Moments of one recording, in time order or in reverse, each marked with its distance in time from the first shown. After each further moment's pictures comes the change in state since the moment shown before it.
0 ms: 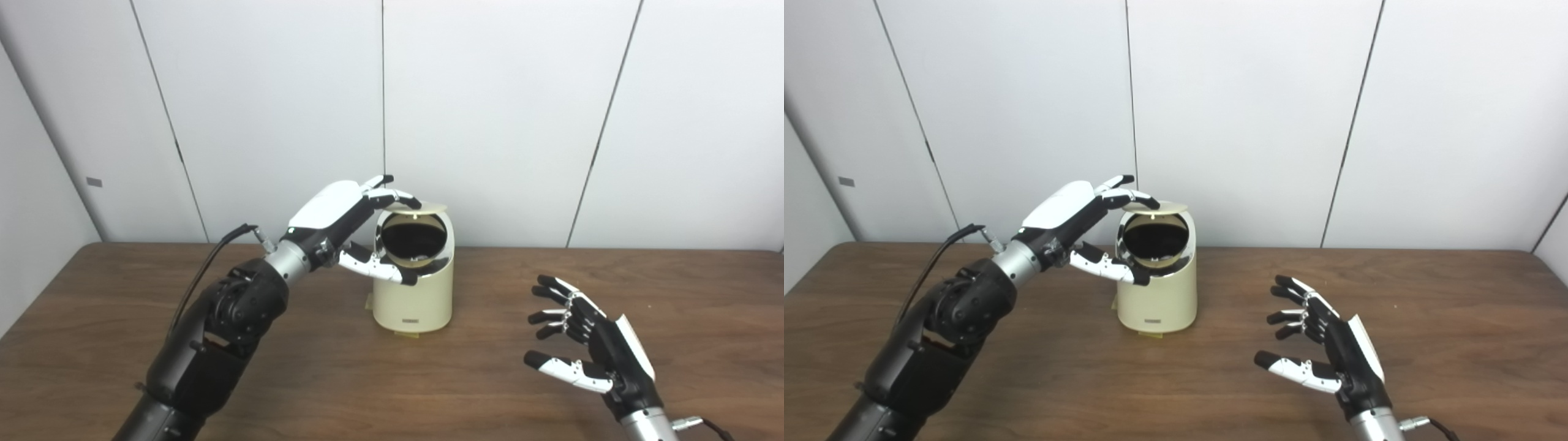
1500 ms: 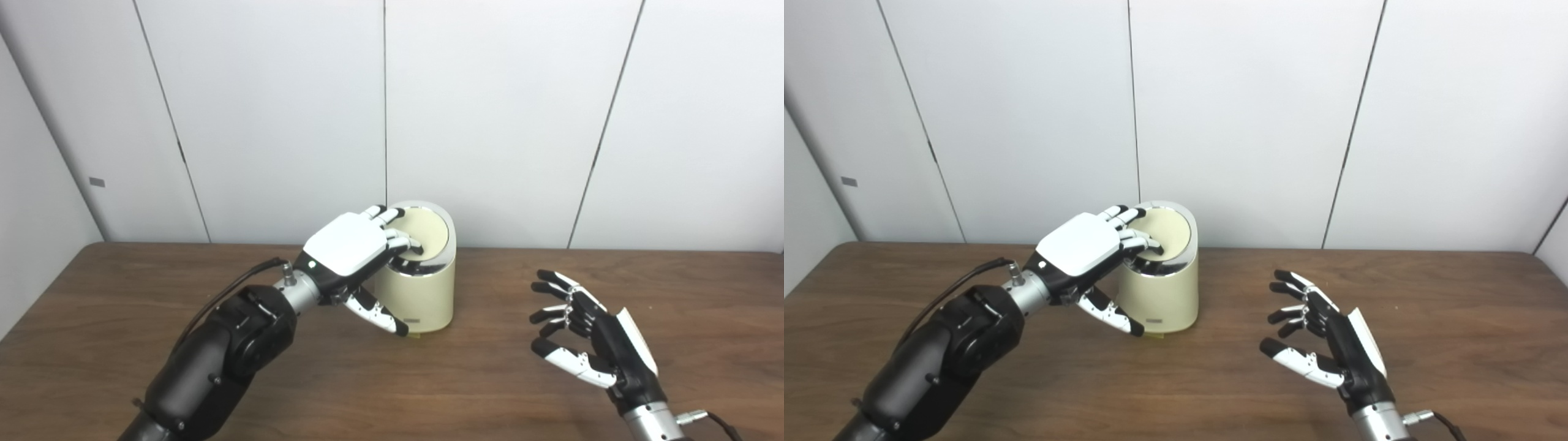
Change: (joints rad) left arm 0.029 0.030 -0.115 -0.019 0.405 -0.090 0.003; right arm -0.001 -0.017 0.000 -0.044 -0.058 0.022 -0.002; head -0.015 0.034
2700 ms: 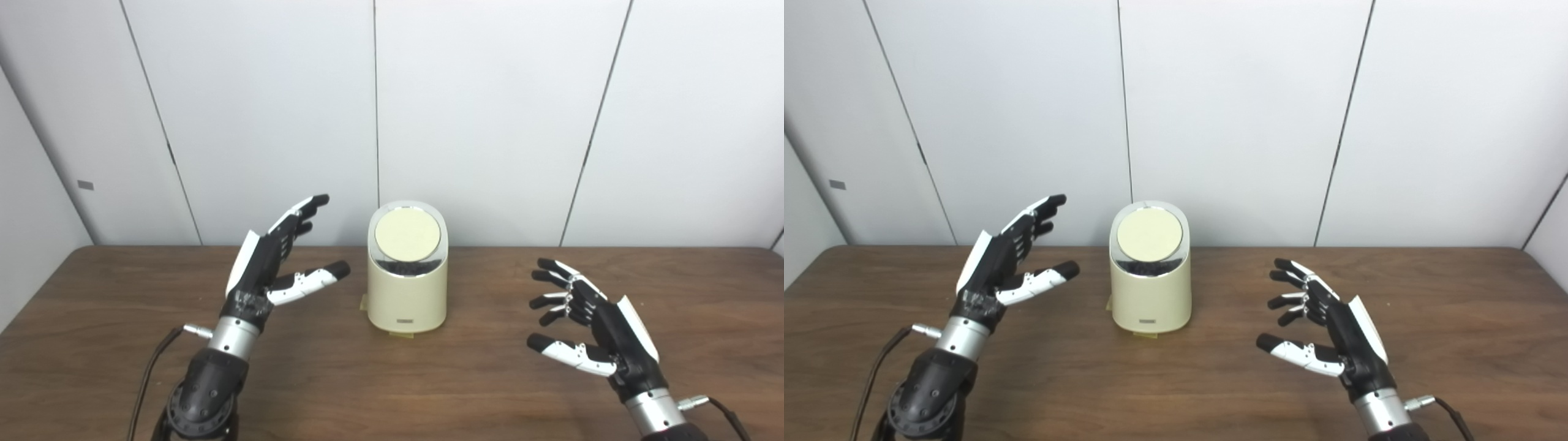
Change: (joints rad) left arm 0.286 -0.234 0.445 -0.045 -0.886 0.095 0.159; right arm -0.032 -0.023 -0.007 -0.003 0.024 0.012 0.012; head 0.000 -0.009
